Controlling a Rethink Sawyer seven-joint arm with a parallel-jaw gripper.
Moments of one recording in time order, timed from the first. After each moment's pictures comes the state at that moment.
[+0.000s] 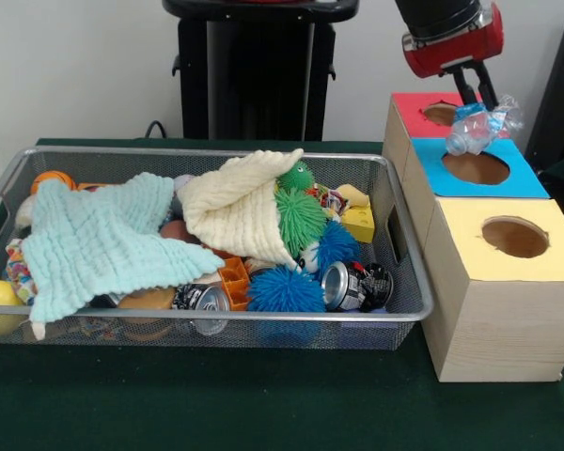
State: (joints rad) arm -0.58 -0.79 0.69 2.33 0.39 0.14 1.66
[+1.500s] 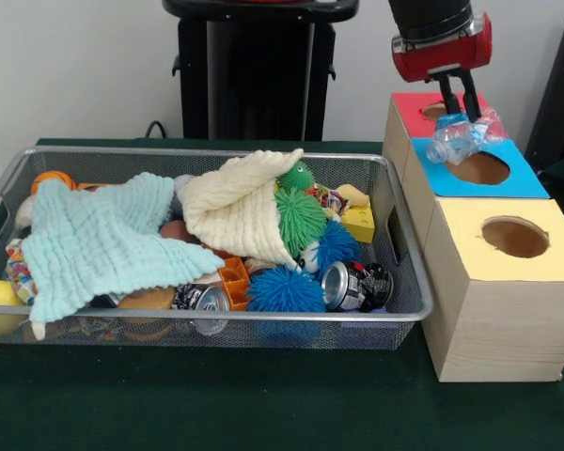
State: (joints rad) arm -0.48 -0.83 0.55 2.29 0.39 0.15 1.66
